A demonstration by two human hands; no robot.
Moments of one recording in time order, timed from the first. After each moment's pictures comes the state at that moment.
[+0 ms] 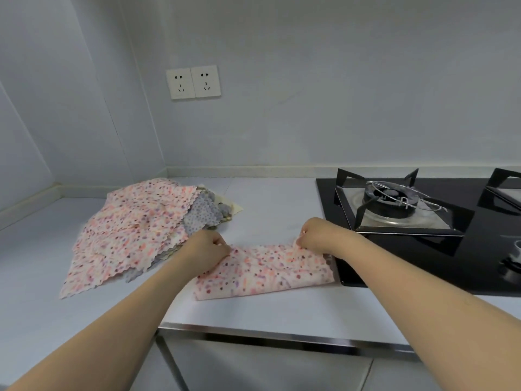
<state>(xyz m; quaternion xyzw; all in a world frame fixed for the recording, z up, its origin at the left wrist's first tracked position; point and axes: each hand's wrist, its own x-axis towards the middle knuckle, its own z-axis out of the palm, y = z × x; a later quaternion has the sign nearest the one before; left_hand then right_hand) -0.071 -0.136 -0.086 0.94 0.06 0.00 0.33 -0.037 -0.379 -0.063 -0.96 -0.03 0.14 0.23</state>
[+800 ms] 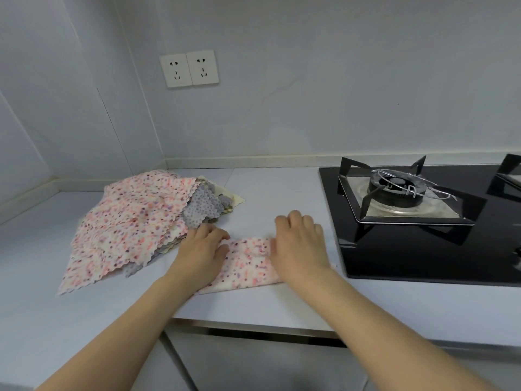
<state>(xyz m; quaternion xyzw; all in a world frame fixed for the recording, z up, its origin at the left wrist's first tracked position) -0.069 -0.119 -0.133 0.97 -0.08 0.17 0.14 -0.087 -0.327 -0.096 -0.97 -0.11 -0.18 0.11</state>
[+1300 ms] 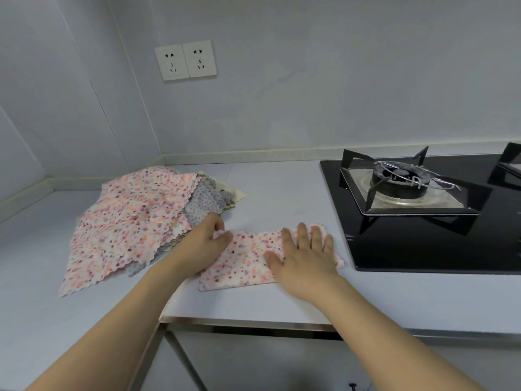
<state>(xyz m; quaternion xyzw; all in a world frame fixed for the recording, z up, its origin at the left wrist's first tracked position) -0.065 -0.111 -0.107 0.94 -0.05 0.01 0.34 -0.085 -0.327 -0.134 -0.99 -0.06 0.05 0.08</state>
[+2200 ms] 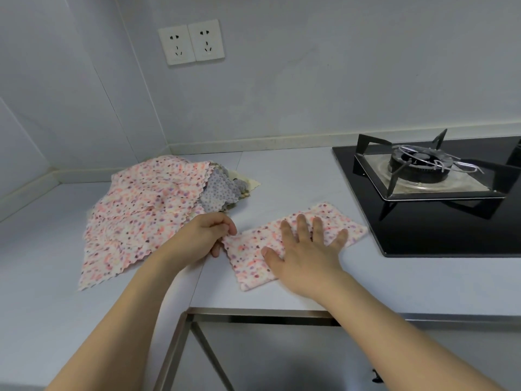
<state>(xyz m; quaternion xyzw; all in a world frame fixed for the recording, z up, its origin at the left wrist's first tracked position) -0.068 -0.071 -0.101 0.89 -0.04 -0.05 0.44 -0.096 -0.286 -0.136 -1.00 -0.05 0.03 0.08</state>
